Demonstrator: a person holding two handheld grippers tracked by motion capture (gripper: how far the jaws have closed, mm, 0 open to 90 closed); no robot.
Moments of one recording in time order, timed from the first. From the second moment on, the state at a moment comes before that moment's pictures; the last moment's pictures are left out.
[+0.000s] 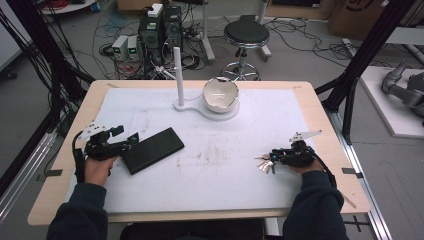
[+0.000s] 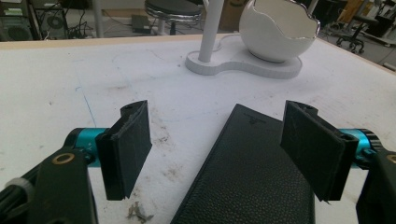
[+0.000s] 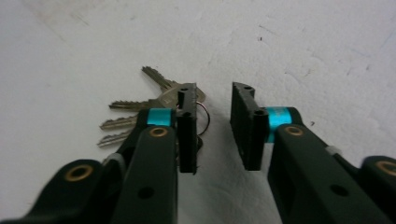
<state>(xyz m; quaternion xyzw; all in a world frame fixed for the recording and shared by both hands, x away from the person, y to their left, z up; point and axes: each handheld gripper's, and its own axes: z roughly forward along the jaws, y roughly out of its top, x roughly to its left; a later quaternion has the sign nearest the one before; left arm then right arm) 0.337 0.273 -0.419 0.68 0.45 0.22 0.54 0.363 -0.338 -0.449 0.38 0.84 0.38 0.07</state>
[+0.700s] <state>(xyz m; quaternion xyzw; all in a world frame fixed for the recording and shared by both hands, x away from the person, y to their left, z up) 0.337 0.274 -0.418 0.67 0.45 0.22 0.54 0.352 -0.335 -0.426 0.37 0.81 0.43 0.12</state>
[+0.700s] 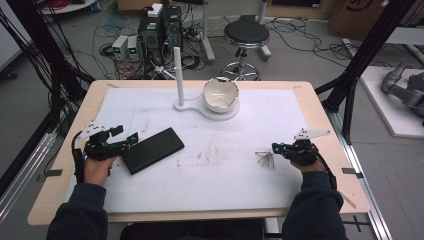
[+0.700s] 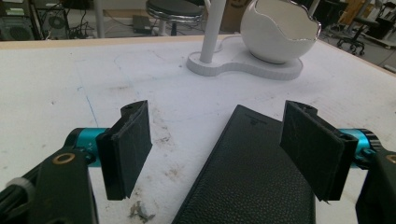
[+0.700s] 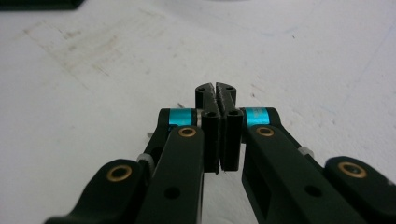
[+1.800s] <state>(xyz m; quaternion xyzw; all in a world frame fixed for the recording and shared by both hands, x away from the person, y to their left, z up) 0.337 0.275 -0.419 0.67 0.45 0.22 0.54 0.359 -0.326 -0.438 0.39 0.82 0.40 0.06</state>
